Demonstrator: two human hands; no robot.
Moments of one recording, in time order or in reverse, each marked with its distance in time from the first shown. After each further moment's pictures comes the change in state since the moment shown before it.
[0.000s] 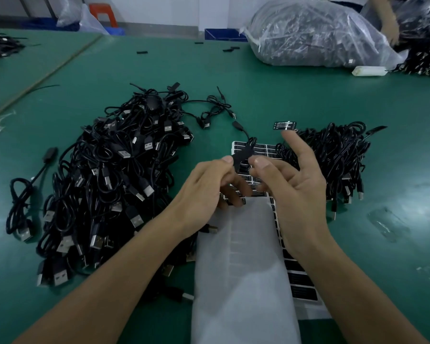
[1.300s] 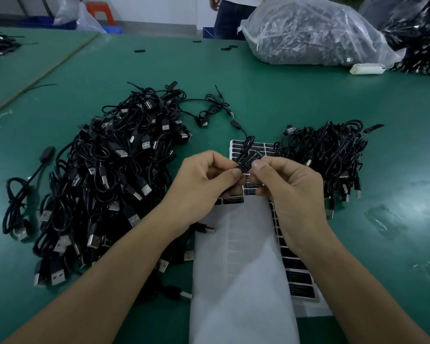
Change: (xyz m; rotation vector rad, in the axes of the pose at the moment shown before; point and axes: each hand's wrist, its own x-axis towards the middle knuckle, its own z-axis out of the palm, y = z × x) left_hand 0.006 -0.012 -0.003 -0.173 0.117 -0.029; right_hand 0.006 0.005 -0.005 -0.122 0.004 0.067
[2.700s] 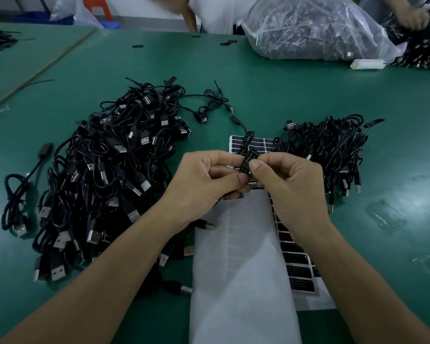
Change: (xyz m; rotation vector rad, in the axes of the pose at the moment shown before) left_hand -0.005 0.005 0.001 -0.070 -0.100 -0.016; right_hand 0.002 -0.002 -0.004 -0.176 -0.048 -0.131
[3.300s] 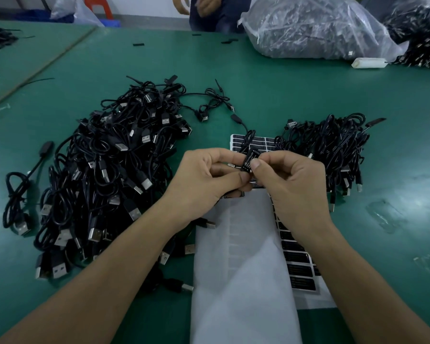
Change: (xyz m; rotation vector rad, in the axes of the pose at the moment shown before) left_hand 0.000 0.001 0.001 0.018 0.008 0.010; right_hand 0.000 -0.002 0.001 -0.039 0.012 -0.044
